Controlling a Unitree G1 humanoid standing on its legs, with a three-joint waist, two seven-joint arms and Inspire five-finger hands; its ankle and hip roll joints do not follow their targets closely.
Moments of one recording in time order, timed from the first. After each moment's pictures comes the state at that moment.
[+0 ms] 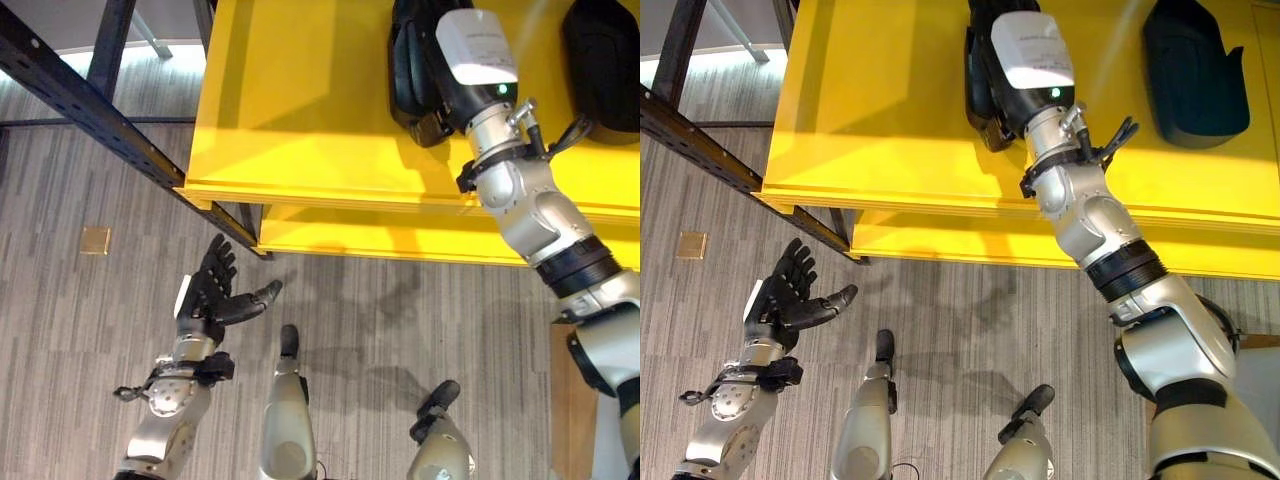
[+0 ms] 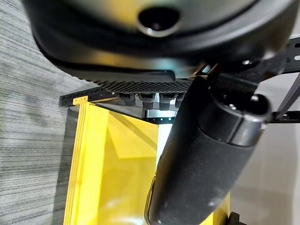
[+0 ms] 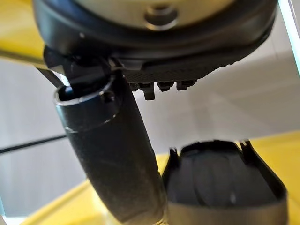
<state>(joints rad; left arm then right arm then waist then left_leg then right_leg) 0.09 0.54 -0.11 -0.01 -0.58 -0.19 0.17 -1.14 -0.68 0.57 0.40 -0.51 0.07 -0.29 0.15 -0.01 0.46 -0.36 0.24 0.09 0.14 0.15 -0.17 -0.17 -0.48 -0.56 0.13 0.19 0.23</state>
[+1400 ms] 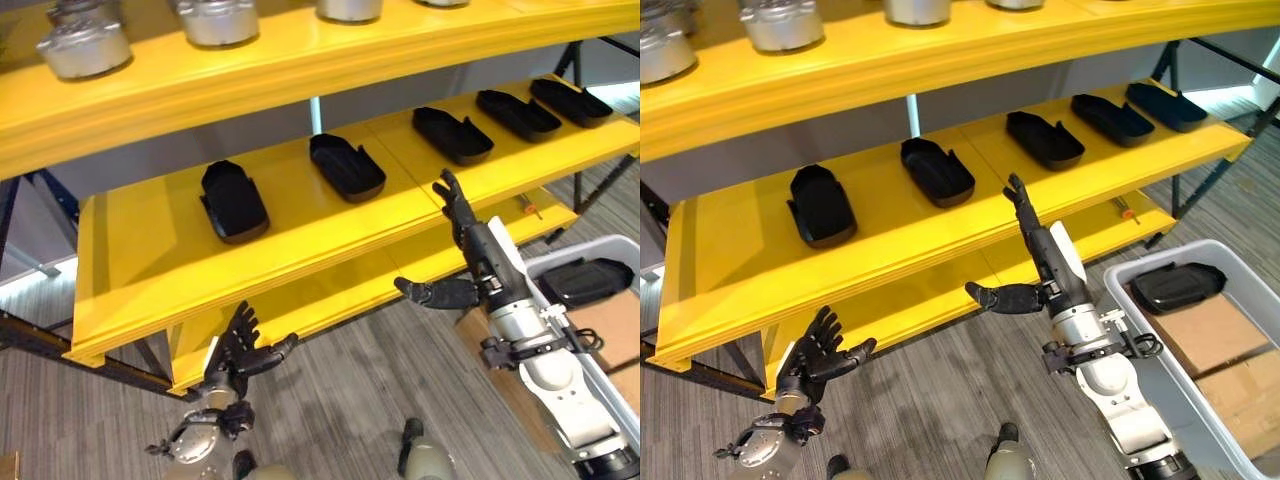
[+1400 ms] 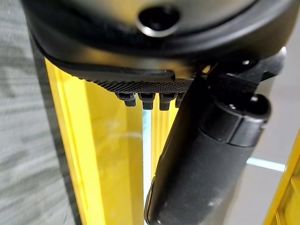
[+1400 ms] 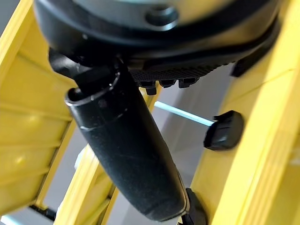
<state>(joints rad) 0.26 0.31 -0.14 0.07 -0.57 -0.13 0.10 -0.02 -0.61 0.18 -0.24 0.21 -0.22 -0.09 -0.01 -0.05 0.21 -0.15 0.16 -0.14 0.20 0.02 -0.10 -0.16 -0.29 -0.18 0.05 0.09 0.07</state>
